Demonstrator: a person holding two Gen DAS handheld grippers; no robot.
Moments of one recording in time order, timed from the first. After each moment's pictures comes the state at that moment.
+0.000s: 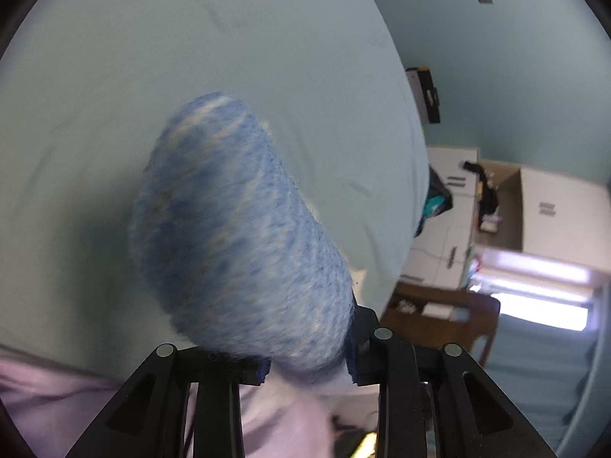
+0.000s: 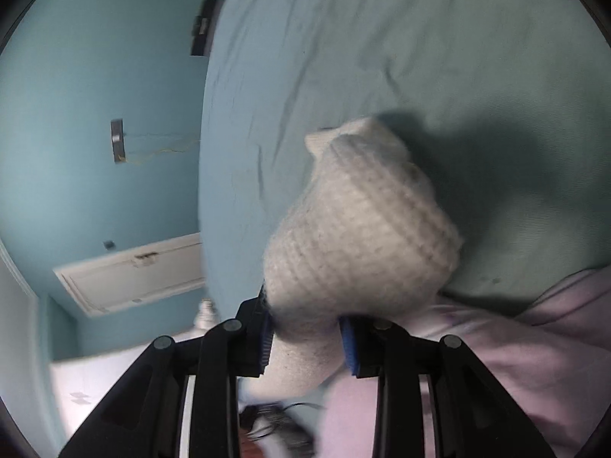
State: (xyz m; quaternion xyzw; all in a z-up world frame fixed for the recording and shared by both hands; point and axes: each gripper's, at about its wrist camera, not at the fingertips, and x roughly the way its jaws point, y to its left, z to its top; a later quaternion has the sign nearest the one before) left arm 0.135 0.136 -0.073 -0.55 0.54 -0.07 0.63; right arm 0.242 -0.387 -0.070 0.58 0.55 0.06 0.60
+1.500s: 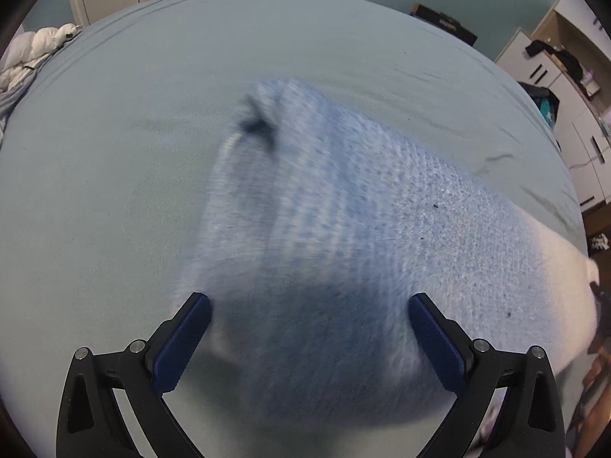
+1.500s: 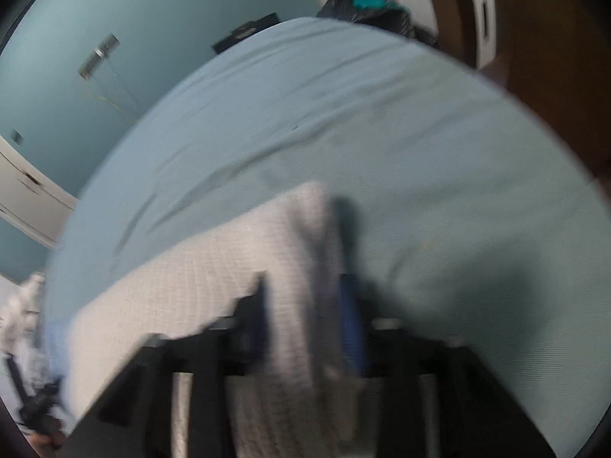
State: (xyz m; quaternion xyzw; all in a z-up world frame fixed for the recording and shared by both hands) left arm 0.174 0.096 -0.156 -0.13 0.57 0.03 0.81; right arm 0.324 -0.322 -0.156 0.17 0.50 -0.06 0.84
